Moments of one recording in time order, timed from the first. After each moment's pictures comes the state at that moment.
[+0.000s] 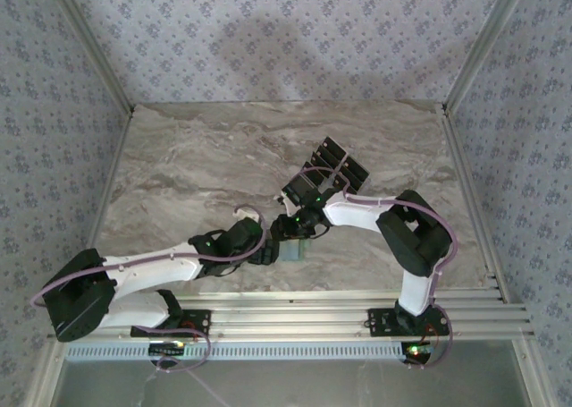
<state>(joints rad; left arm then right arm) -0.99 1.22 0.53 -0.24 -0.23 -0.69 0.79 1.82 1.06 -0.37 -0.38 0.56</state>
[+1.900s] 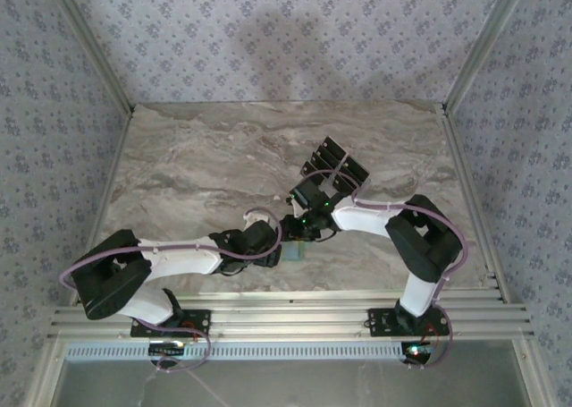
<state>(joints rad) -1.01 1.43 0.58 -0.22 -0.31 -0.67 0.78 1.75 0.96 -0.30 -0.38 0.64</state>
